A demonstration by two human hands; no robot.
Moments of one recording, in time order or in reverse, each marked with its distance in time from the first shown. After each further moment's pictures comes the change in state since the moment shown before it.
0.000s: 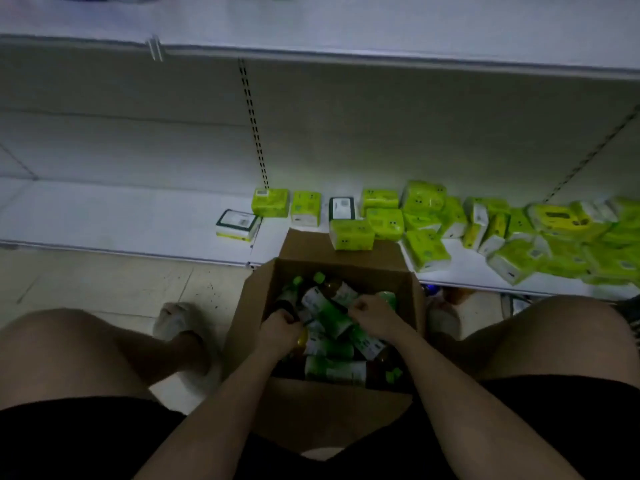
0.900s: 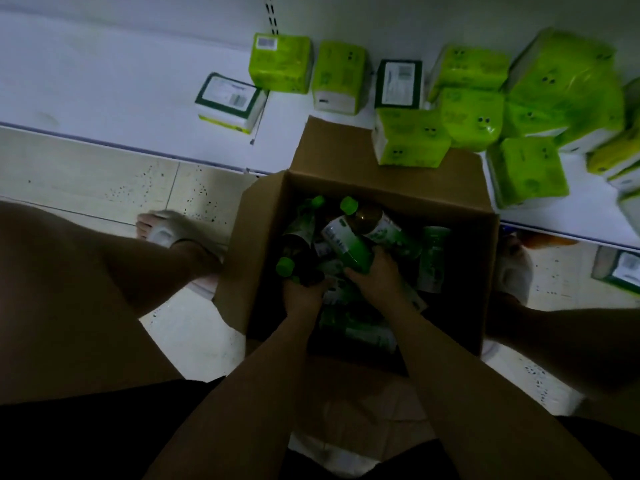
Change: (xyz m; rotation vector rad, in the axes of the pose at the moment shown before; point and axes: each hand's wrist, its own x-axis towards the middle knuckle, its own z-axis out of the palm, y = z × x) left_hand 0.128 -0.052 0.103 -0.675 0.210 -0.544; right_hand 0.157 0.076 0.109 0.048 0.066 0.156
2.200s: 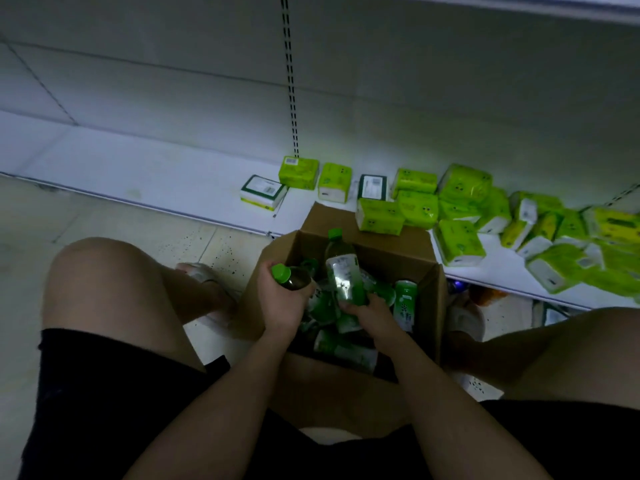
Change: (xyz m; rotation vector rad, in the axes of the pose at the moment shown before) left_hand -0.120 0.036 -0.088 -0.090 0.157 0.716; right_hand -0.137 -0.039 -0.055 0.611 -0.173 -0.045
